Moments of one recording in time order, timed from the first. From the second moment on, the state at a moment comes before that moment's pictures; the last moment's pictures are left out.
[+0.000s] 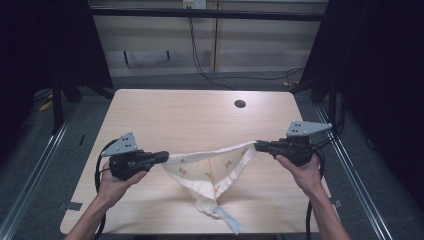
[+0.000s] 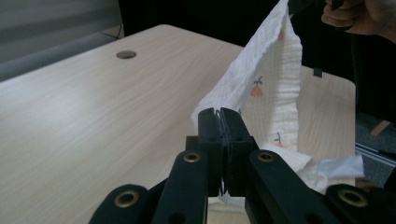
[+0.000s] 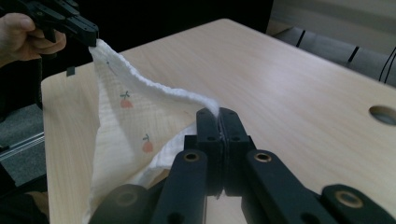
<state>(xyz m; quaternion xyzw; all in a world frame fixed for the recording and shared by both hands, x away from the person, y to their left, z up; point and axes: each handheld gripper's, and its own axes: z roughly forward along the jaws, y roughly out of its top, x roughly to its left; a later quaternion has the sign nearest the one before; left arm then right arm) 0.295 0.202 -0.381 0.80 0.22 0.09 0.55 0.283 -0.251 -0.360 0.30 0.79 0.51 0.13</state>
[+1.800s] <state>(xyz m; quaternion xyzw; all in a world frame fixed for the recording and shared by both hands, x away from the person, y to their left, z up) 0.321 0.194 -0.372 0.80 0.24 0.10 0.54 0.277 -0.264 -0.359 0.31 0.79 0.52 0.14</state>
